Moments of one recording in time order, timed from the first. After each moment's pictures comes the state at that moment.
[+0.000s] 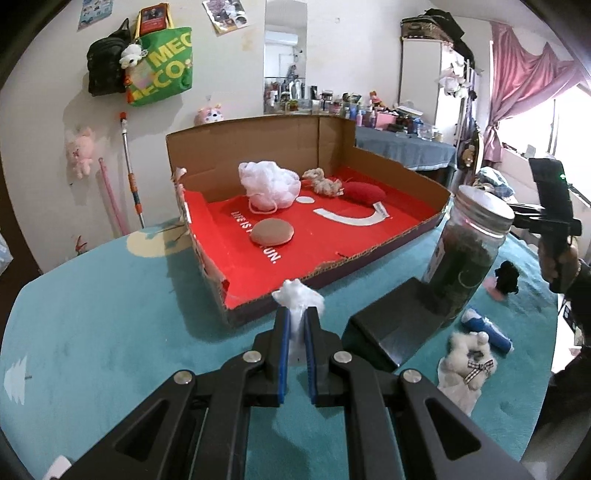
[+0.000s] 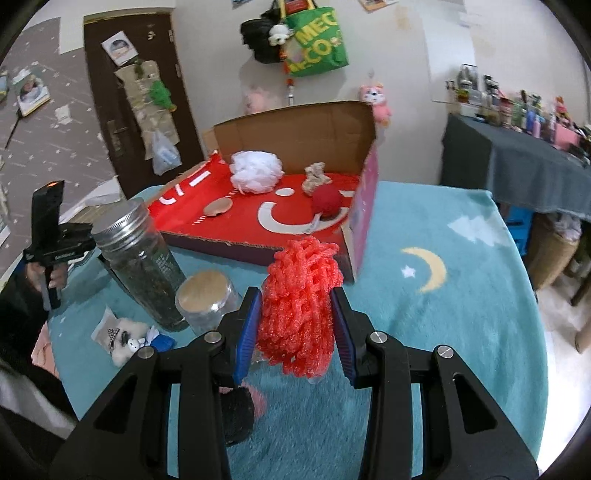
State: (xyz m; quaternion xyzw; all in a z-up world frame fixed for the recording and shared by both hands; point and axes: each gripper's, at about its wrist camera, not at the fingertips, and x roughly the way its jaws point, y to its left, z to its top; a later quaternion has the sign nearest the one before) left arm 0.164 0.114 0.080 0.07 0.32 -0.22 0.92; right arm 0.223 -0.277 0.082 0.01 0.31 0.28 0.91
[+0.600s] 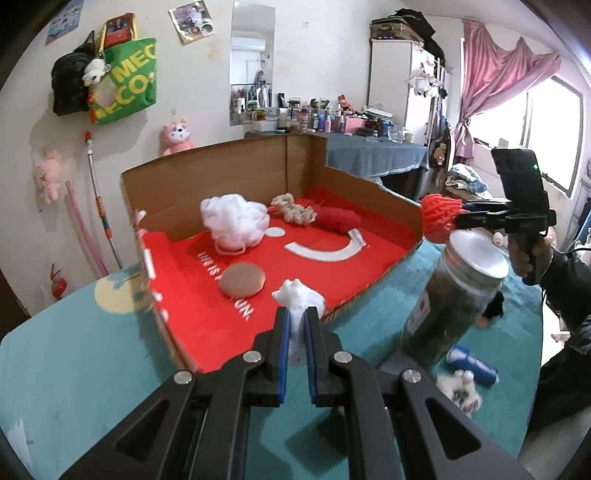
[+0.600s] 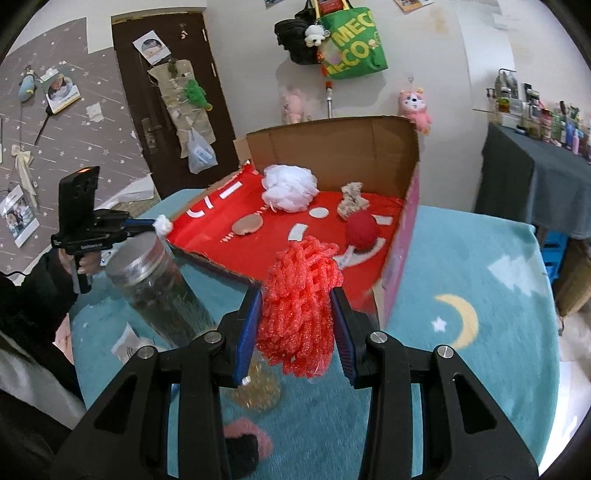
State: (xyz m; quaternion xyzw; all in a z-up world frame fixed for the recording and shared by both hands) left arm 0.206 0.081 0.106 0.08 0.31 -0.28 0.90; right arm 0.266 -0.257 0.104 0.01 0.31 0.36 0.88
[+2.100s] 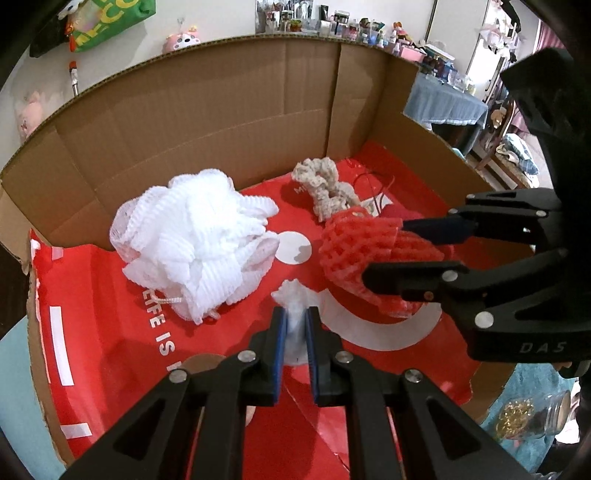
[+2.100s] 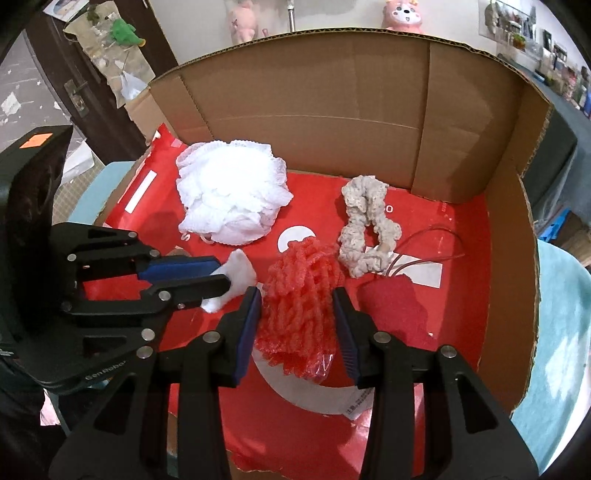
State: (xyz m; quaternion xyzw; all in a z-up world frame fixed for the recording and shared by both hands) left arm 0.381 -0.016 0.067 0.09 0.49 -0.20 0.84; right arm 0.453 -0.132 0.085 -0.03 0.49 0.26 0.83
